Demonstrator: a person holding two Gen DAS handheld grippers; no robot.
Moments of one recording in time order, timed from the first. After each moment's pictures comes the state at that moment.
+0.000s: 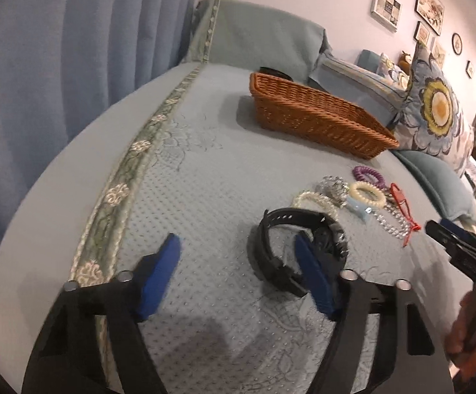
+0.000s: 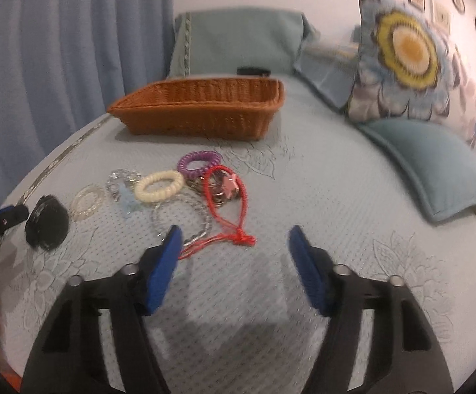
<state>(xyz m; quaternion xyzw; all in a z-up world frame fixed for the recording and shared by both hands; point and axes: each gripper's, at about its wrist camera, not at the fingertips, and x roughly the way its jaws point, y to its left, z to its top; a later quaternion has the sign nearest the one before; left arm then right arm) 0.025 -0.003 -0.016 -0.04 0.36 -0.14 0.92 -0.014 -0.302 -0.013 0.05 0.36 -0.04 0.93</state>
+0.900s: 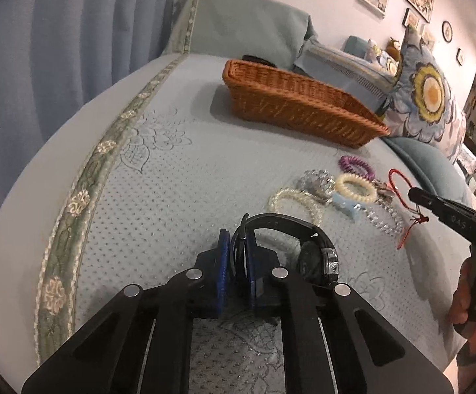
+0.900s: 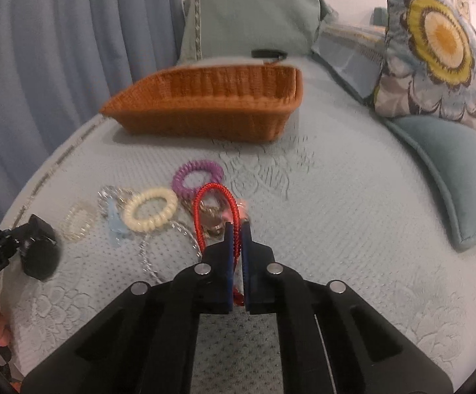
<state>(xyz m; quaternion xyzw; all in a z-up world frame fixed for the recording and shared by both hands) 0.044 -0.025 -0.018 -0.03 0.38 -0.17 0.91 0.025 -0.310 -0.001 0.05 0.38 0.01 0.92</state>
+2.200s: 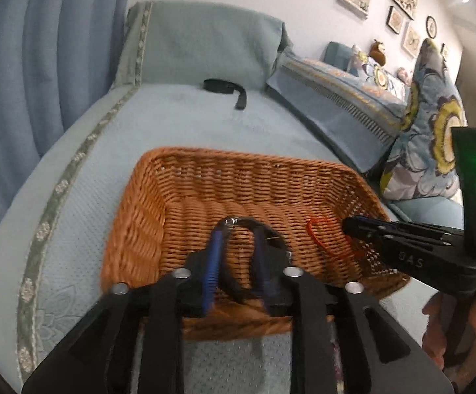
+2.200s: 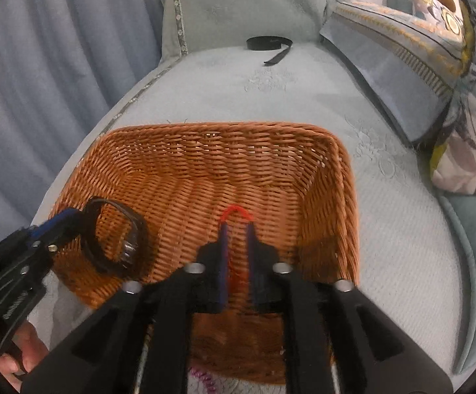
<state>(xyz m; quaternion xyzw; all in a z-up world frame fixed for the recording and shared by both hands) 0.242 -0.140 0.039 -0.01 0.35 -0.23 0.91 0.244 -0.332 0.021 0.09 0.44 0.01 0.89</state>
